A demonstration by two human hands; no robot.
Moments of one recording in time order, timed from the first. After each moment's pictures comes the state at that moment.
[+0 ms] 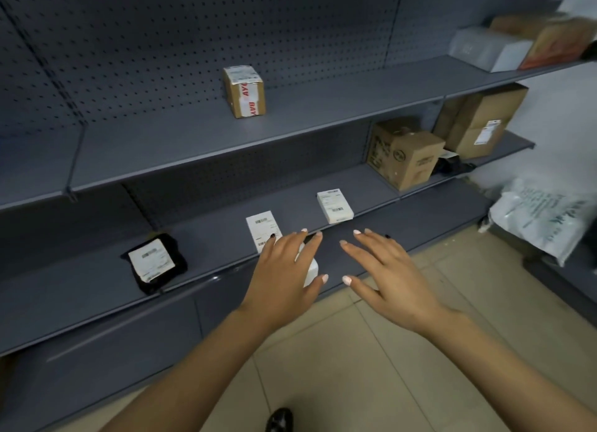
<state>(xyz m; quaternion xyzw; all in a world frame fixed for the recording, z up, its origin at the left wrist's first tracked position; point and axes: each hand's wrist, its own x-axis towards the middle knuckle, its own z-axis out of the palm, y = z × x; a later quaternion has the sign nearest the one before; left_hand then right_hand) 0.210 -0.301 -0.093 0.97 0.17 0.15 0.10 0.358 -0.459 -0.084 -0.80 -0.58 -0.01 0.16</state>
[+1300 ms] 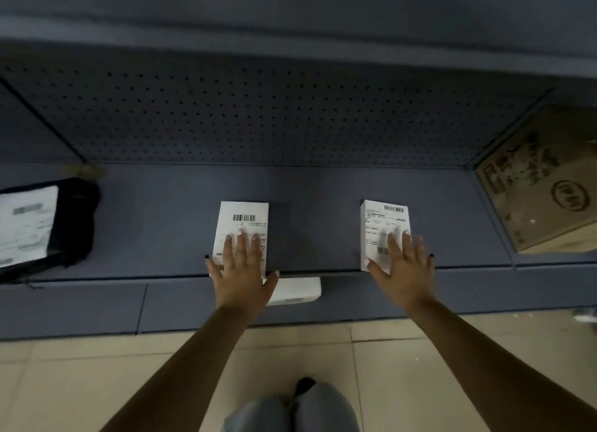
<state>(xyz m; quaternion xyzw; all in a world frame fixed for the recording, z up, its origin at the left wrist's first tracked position) 0.436 -0.067 -0.439 0.81 0.57 -0.06 0.13 0.712 -0.168 -0.423 -0.86 -0.49 0.11 -0.03</state>
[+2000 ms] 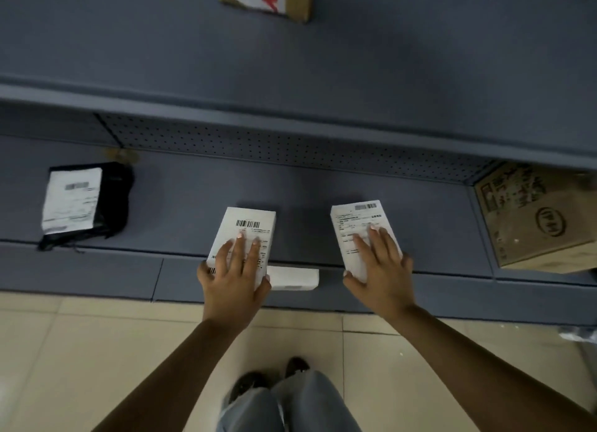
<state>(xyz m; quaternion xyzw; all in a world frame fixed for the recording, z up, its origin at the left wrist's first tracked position) 0.401 -0.114 -0.366 0.82 0.56 -0.02 0.10 0.671 -0.173 -0.345 -0.77 -0.63 0.08 -0.02</state>
